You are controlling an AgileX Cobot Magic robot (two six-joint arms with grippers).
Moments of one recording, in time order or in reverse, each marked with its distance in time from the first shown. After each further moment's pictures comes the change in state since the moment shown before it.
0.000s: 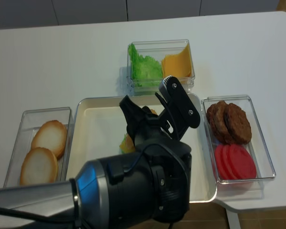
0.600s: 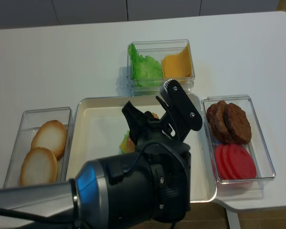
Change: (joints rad) left arm 0.000 0.000 0.000 -0.057 -0.041 -0.002; right arm 0.000 0.000 0.000 0.000 0.000 0.000
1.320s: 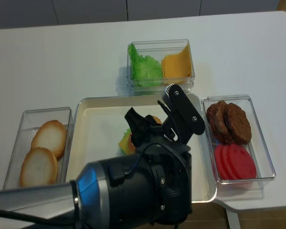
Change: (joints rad) left arm -0.007 0.001 -0.001 -0.044 -0.023 0.000; right arm 0.000 0.000 0.000 0.000 0.000 0.000
